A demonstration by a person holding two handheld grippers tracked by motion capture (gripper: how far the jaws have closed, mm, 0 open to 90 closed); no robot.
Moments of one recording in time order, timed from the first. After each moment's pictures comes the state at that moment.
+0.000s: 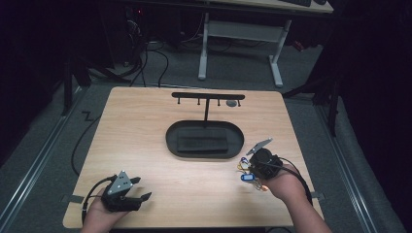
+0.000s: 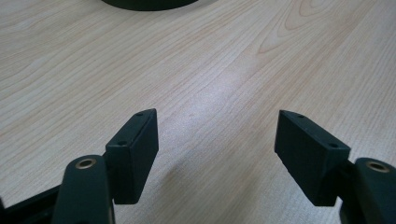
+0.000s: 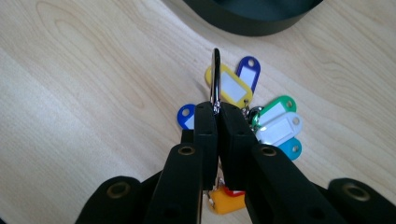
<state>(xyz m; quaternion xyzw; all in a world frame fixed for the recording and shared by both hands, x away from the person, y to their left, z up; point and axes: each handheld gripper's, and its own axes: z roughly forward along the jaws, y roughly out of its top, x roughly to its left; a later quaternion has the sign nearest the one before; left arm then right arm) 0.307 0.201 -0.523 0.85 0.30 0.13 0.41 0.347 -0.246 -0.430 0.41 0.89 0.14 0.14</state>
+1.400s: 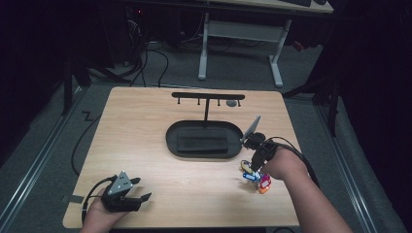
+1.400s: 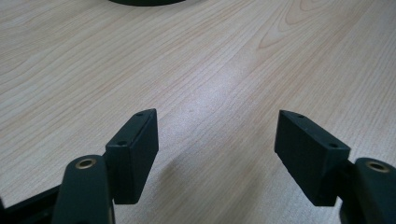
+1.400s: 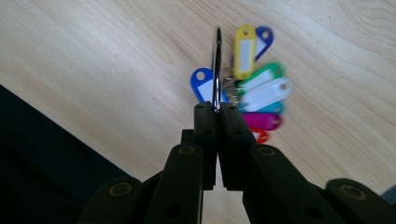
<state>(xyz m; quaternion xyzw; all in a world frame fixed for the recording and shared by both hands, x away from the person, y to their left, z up) 0.307 0.202 -0.525 0.86 0.30 0.13 0.40 0.387 -0.226 -0.387 0.45 0.89 0.00 -0.01</state>
